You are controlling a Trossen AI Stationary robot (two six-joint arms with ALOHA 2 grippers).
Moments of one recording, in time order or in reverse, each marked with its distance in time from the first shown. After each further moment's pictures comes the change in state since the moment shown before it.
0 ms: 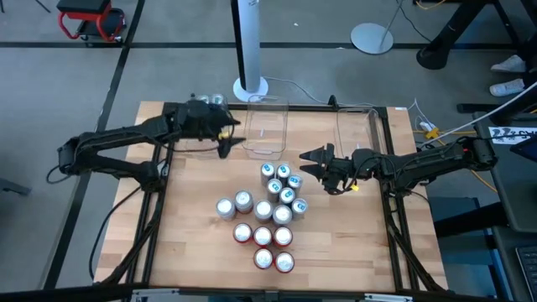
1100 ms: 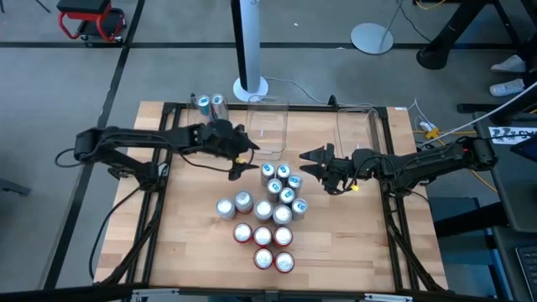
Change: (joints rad) left arm -0.169 0.228 -0.001 0.137 0.105 0.158; right arm 0.000 0.000 0.000 0.000 0.000 0.000
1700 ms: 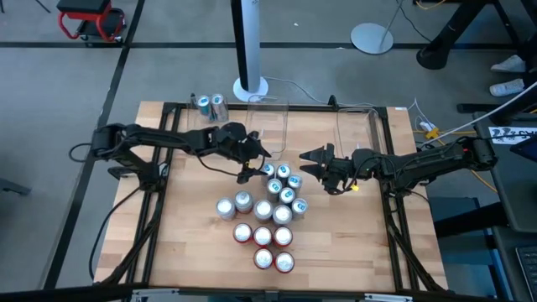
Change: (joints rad) left arm 0.024 0.181 0.000 0.180 0.152 0.070; right arm 0.000 0.000 0.000 -0.001 0.000 0.000
